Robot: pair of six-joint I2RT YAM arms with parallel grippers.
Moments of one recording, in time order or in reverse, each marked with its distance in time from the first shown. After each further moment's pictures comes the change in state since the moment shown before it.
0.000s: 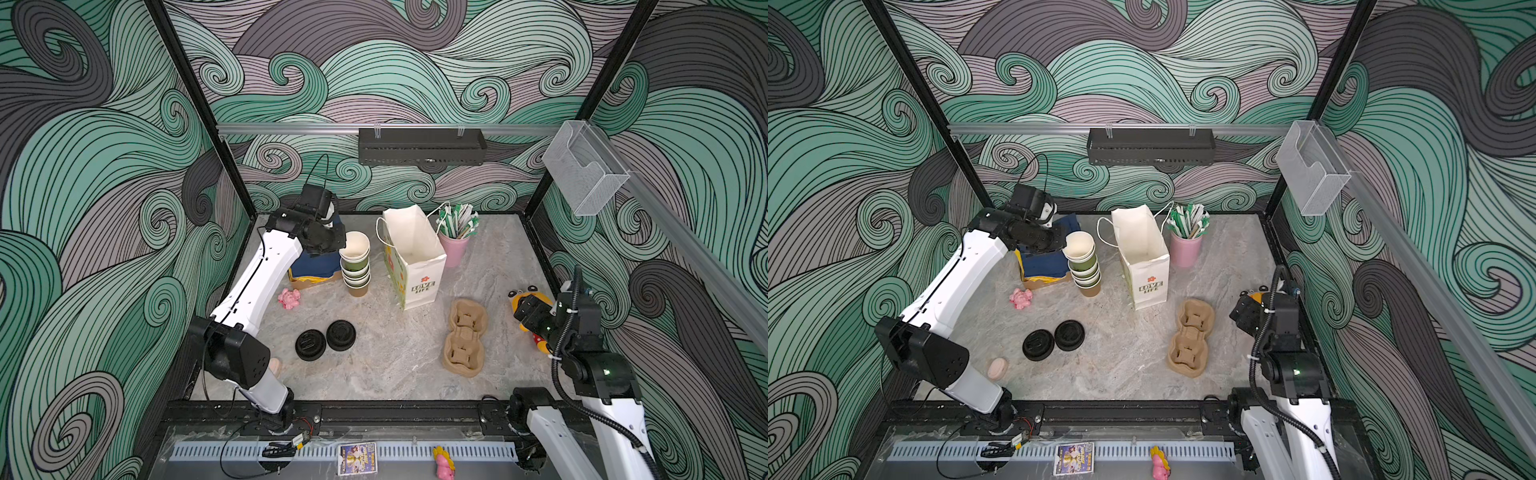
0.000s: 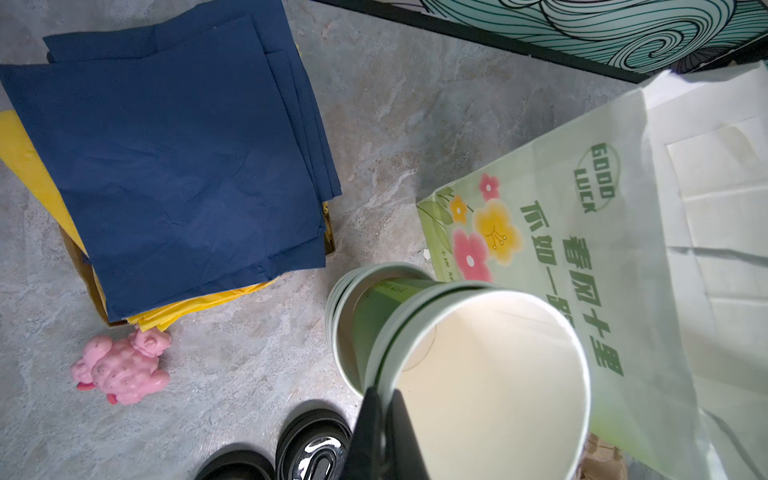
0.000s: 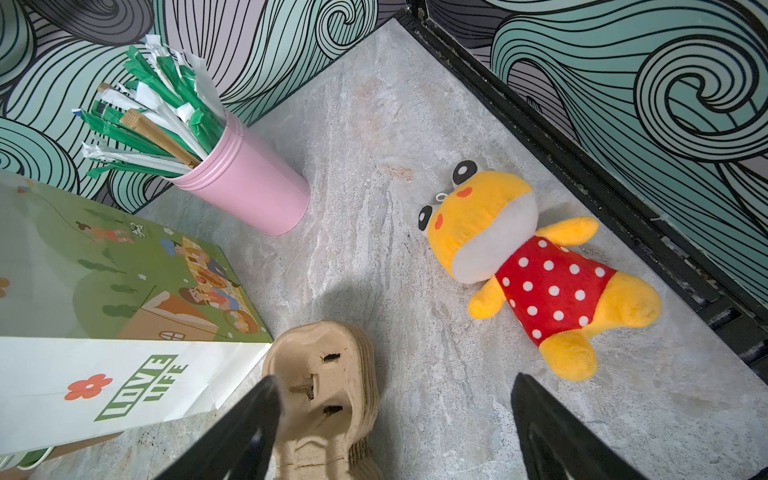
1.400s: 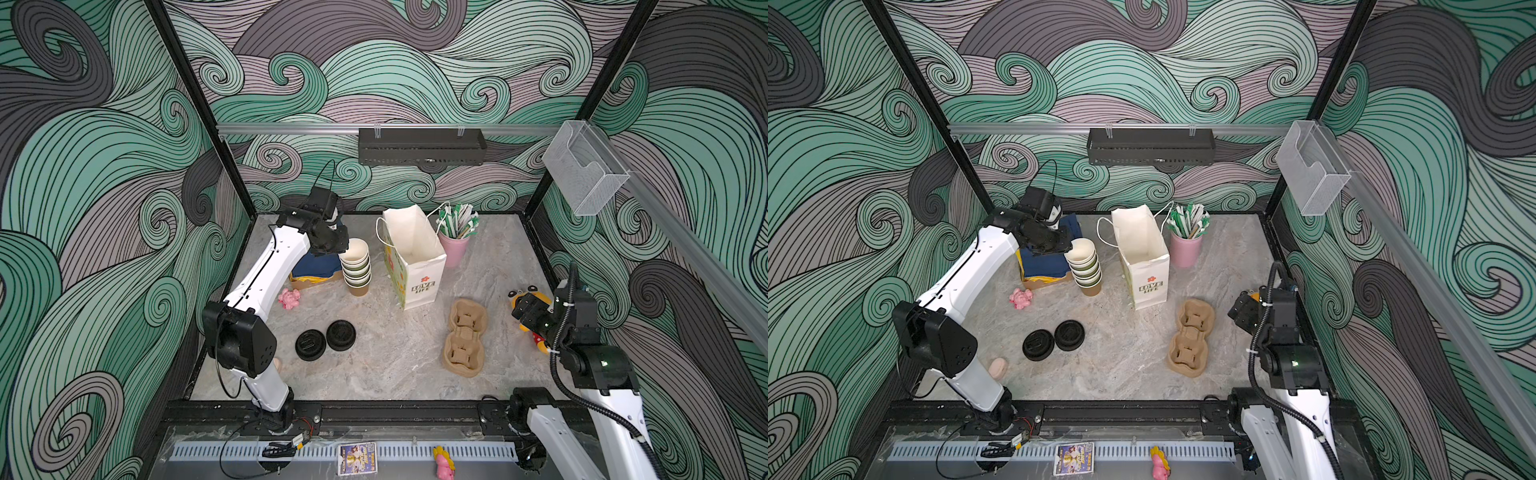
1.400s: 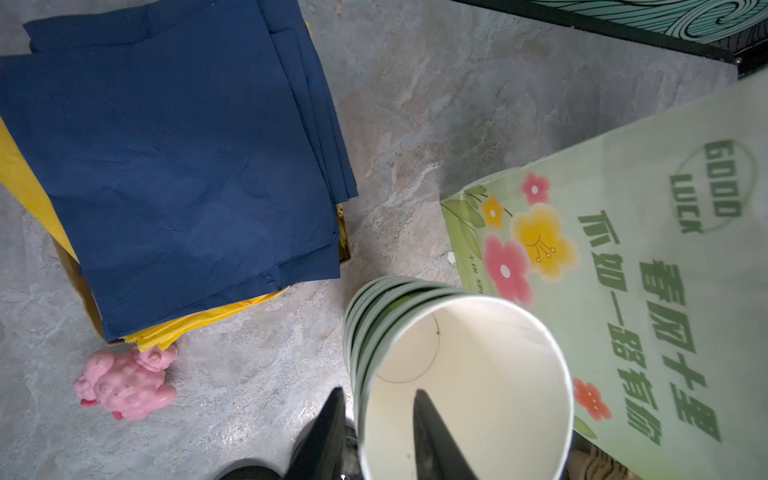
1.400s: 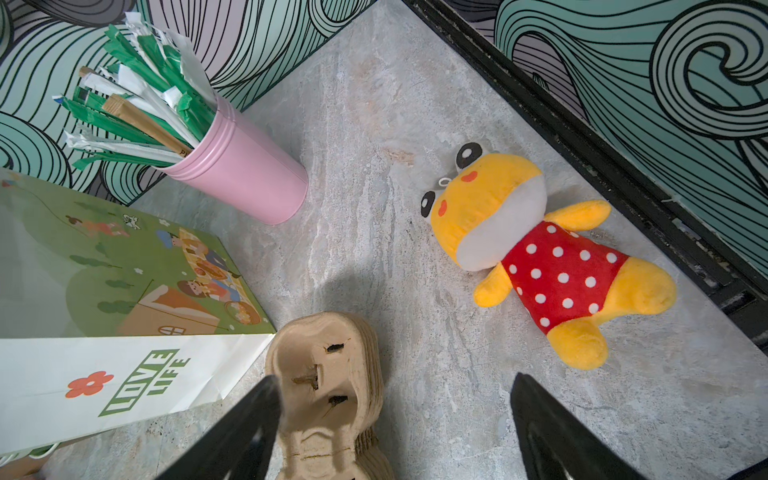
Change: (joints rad) left arm 0.005 0.077 -0.028 0.039 -0.040 0.043; right arm 0.000 0.050 0.016 -0.015 -0.022 0.022
